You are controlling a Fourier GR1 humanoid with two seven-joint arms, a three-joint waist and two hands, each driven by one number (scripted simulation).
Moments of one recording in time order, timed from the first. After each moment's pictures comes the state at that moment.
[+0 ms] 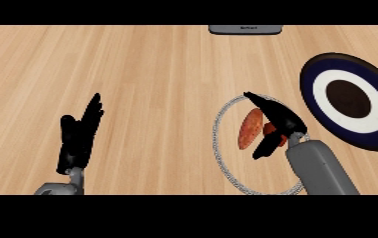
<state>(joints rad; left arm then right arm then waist) -0.03 0.18 -0.09 -1.47 -0.01 0.21 0.22 -0.34 -0.22 0.18 -1.15 0.65 0.32 0.13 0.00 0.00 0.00</state>
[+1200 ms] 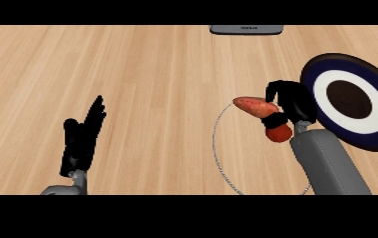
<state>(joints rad) -0.02 0.13 -0.06 -1.47 -0.06 0.18 0.21 -0.41 -0.22 0.10 -1.09 0.99 -0.10 0.15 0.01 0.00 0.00</state>
